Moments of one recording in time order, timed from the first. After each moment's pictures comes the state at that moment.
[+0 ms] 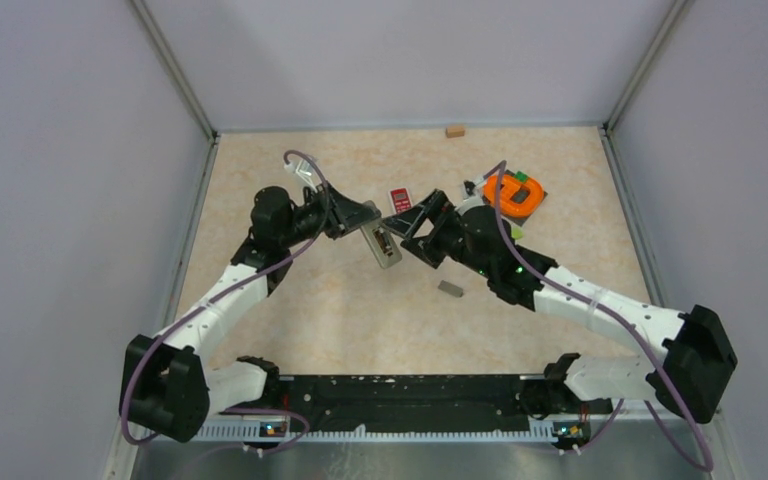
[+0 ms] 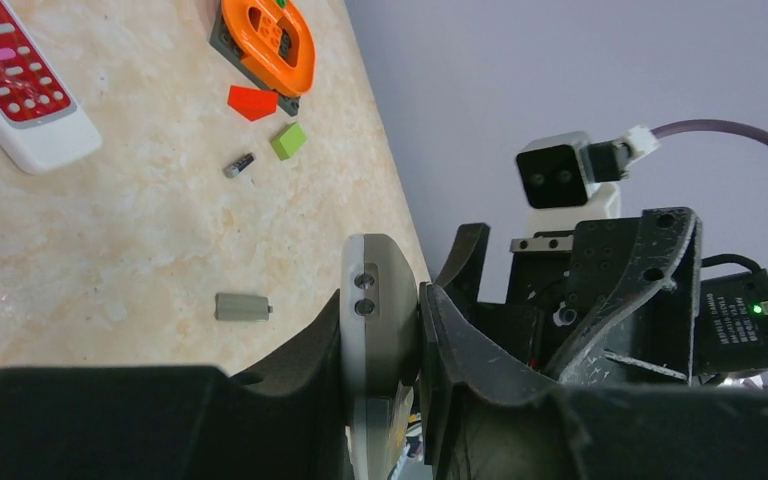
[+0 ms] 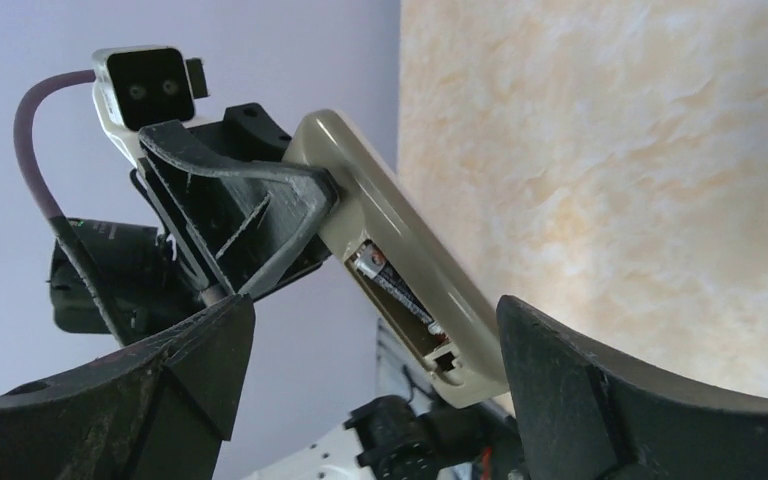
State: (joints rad) left arm -0.32 1.17 0.74 0.30 0.65 -1.02; right arm 0.87 1.18 0.87 0.06 0.08 1.23
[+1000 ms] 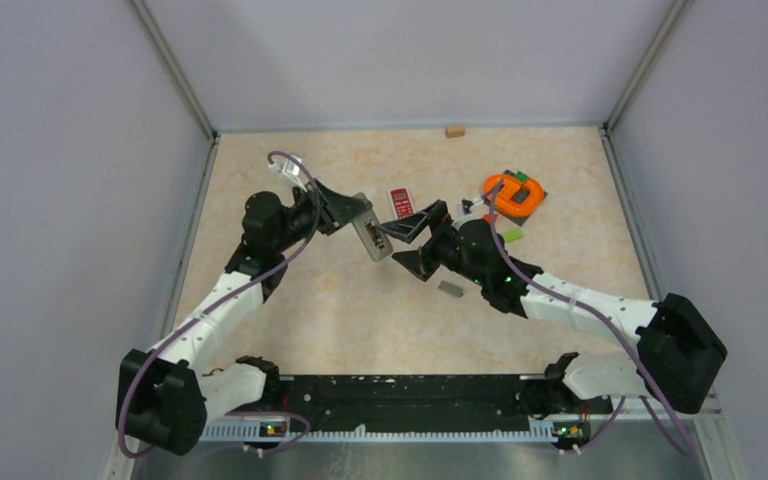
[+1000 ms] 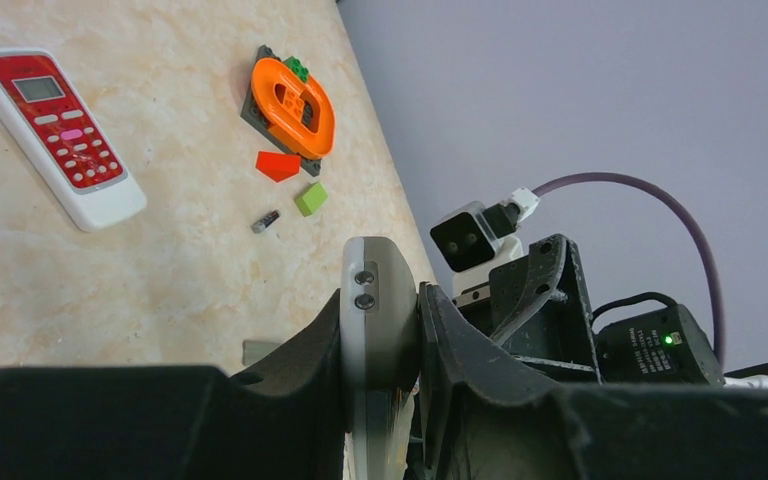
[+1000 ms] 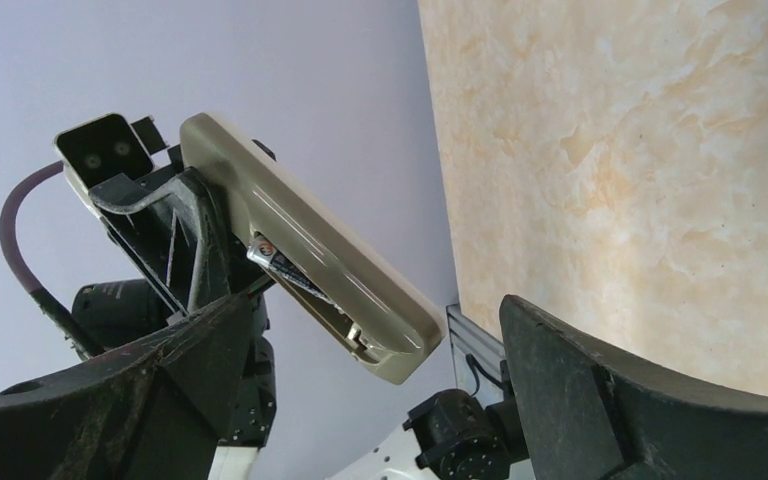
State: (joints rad) left arm -0.31 1.10 0.71 0.34 0.53 -0.98; right arm 0.86 1.26 0.73 0.30 0.00 1.52
